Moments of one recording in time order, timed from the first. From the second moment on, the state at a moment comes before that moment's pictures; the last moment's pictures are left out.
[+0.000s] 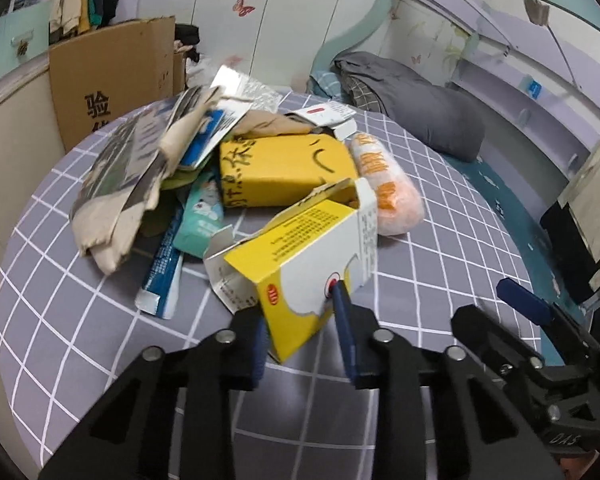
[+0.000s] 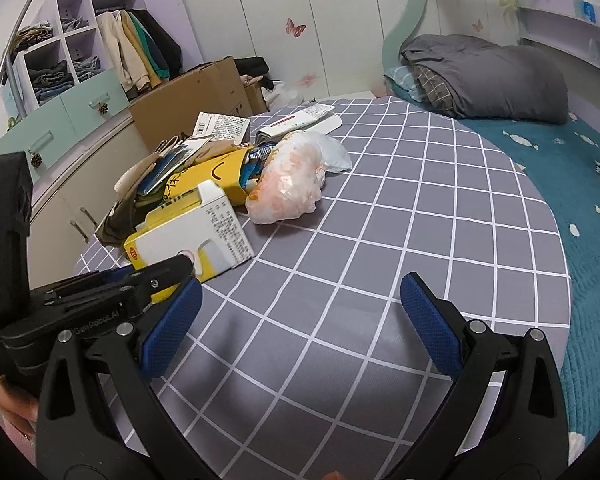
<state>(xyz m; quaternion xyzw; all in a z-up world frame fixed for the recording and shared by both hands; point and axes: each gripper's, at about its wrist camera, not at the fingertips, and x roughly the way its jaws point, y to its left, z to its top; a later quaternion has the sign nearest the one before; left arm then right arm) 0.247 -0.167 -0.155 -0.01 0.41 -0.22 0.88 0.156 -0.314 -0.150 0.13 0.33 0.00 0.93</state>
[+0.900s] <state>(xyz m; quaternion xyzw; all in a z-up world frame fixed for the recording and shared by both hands) 0.184 -0.033 -0.066 -0.06 0.27 -0.10 0.96 0.173 -0.237 -0.115 0.14 0.31 0.08 0.94</state>
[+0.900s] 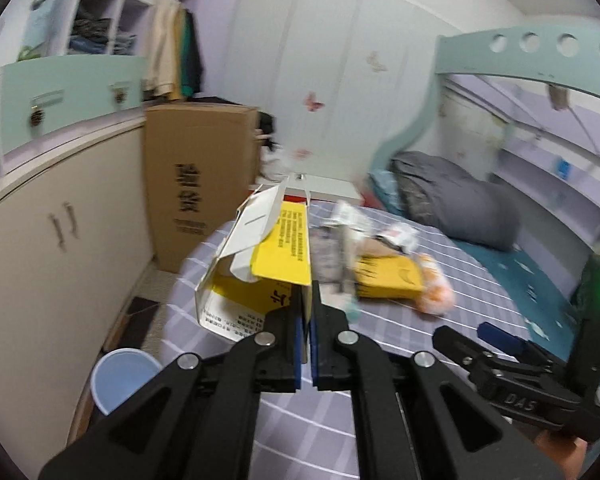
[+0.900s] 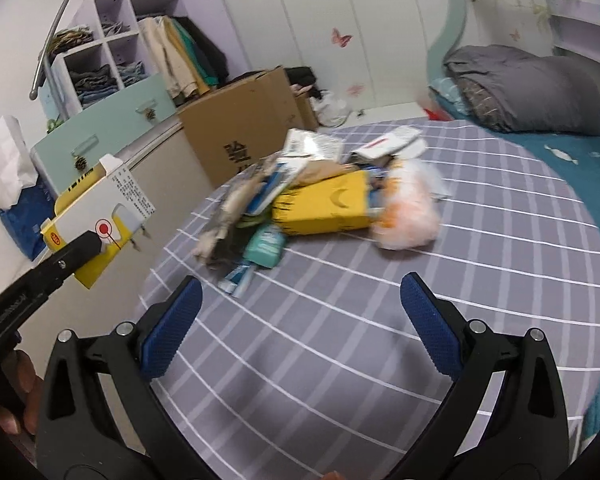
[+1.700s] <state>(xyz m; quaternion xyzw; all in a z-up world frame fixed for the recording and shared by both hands) 0.228 0.058 -0.104 -0.10 0.30 -0.05 0.95 0.253 -0.132 -0.112 0.13 0.30 0.10 0.94</state>
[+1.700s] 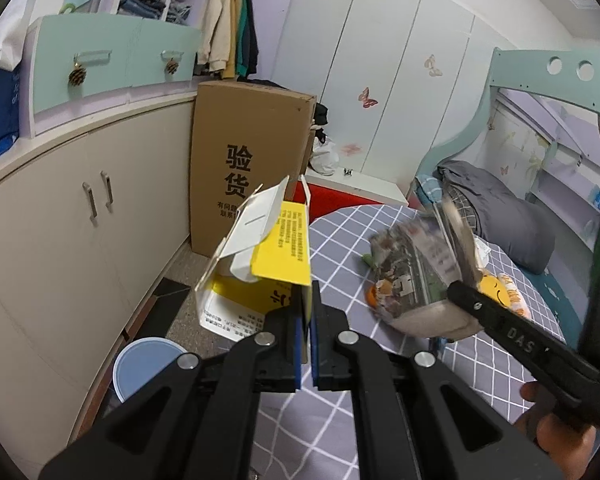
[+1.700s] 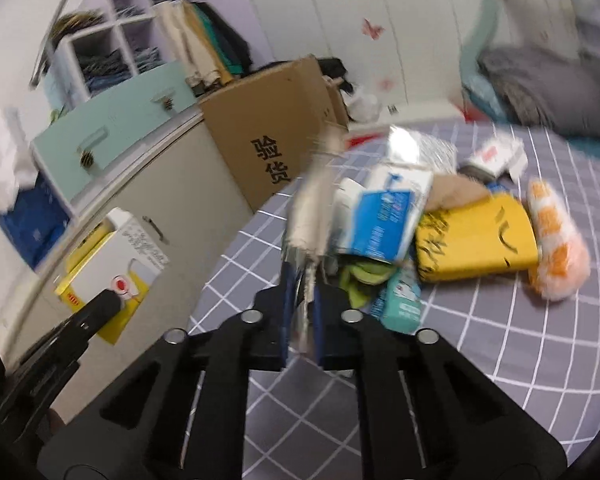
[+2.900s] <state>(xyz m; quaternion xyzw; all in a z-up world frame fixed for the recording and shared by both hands) 0.226 0.303 -0.202 -0.16 0.39 0.15 0.89 0.317 0.138 -0.226 0.07 0.41 0.26 0.87</state>
